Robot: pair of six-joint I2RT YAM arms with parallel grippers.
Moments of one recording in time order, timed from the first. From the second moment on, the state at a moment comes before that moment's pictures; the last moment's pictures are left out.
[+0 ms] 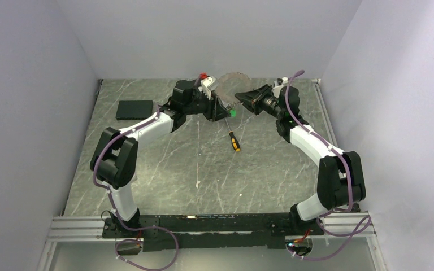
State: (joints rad) left arm -0.51 1.81 1.30 0.26 0.72 -0.20; right arm 0.23 1.50 0.97 0.42 -0.55 1.38
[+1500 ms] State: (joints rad) left arm -0.60 1.78 1.27 0.13 0.43 0.18; right arm 0.27 1.53 0.98 0.34 -0.47 1.38
